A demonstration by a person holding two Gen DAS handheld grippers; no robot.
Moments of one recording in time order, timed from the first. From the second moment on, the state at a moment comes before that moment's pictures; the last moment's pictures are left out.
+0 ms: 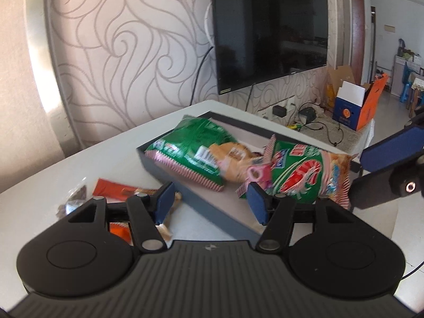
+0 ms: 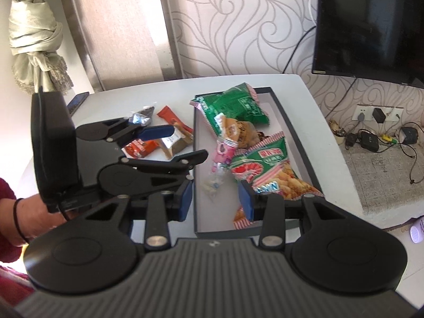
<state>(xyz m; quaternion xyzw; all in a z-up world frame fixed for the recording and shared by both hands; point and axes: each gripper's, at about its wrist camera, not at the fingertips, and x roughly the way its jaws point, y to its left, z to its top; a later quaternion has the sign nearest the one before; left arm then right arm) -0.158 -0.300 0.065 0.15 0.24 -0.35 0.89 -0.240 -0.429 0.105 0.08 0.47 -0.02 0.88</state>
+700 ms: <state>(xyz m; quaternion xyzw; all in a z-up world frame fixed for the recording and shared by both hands) -0.106 -0.229 0.025 0.16 0.29 -0.24 0.91 -0.140 -0.385 0.081 -0.01 0.48 0.10 0.87</state>
